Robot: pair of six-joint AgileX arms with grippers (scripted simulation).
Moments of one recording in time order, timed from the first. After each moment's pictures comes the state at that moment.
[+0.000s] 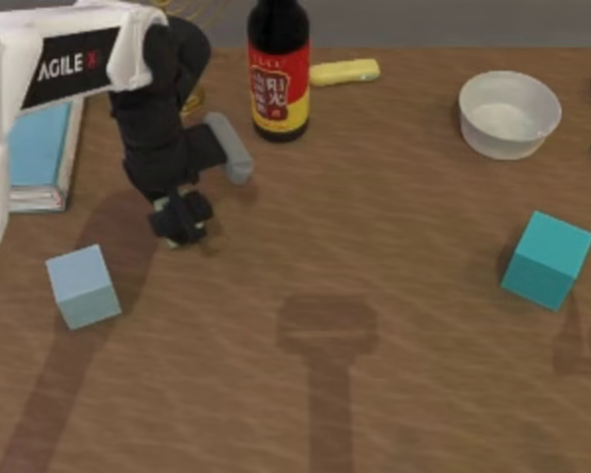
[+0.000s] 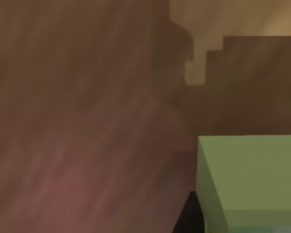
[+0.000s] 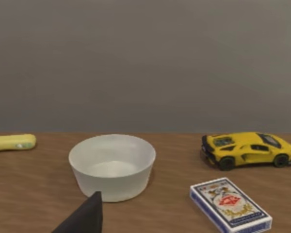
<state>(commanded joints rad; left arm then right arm) -0.32 2.38 1.84 -1.01 0.02 0.82 0.00 0.00 0.00 0.00 0.00 0.00</state>
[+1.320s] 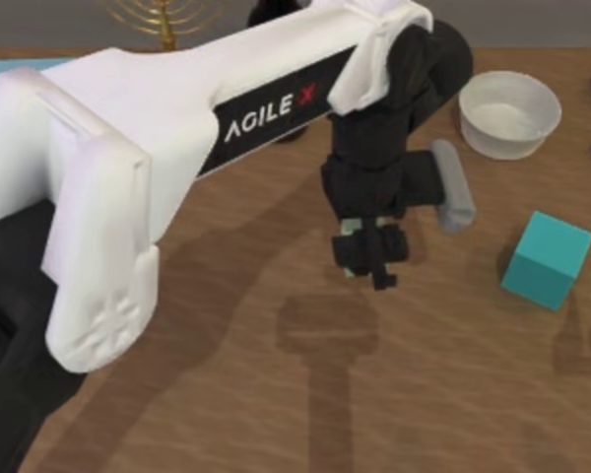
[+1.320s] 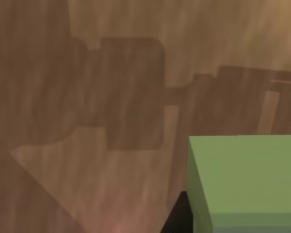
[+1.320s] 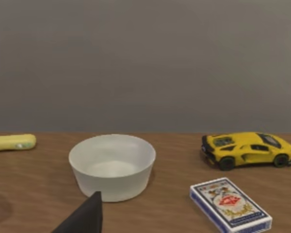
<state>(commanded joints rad) -0.78 2.41 2.17 -1.32 0.02 0.73 0.00 0.00 0.00 0.00 0.00 0.00</state>
